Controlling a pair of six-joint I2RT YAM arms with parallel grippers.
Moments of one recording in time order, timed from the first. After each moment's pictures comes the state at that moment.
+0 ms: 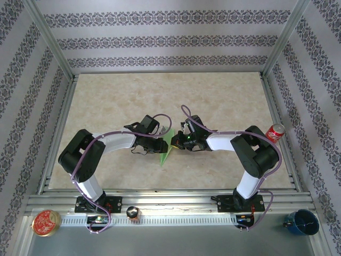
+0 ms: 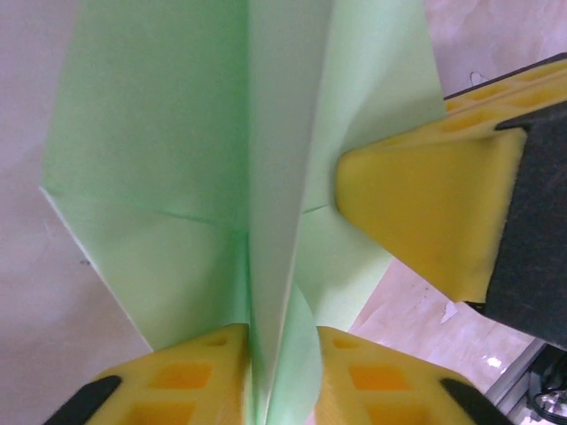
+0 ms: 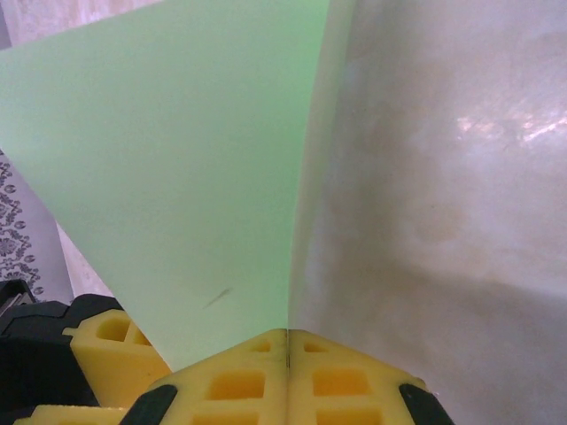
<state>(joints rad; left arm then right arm) -0.60 1.71 0.91 -0.33 0.46 -0.55 0.58 1.74 0.76 0.13 -0.54 0.95</state>
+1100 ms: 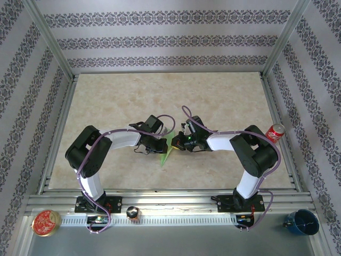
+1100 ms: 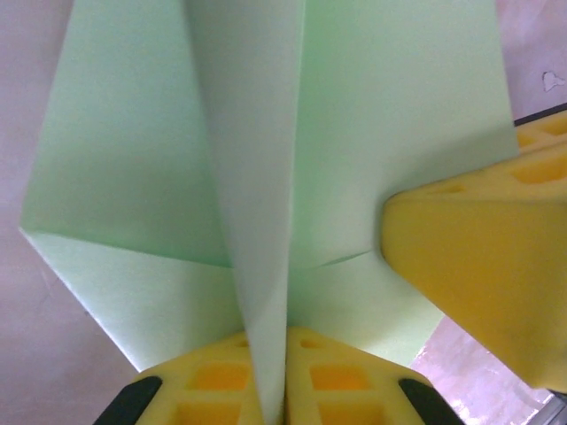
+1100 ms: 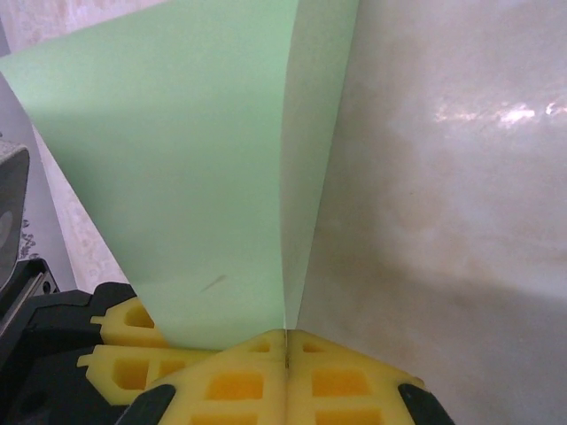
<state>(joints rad) -0.62 1.79 0.97 -0.37 0.41 -0.53 0.57 1.75 0.74 0.14 -0.57 0.96</state>
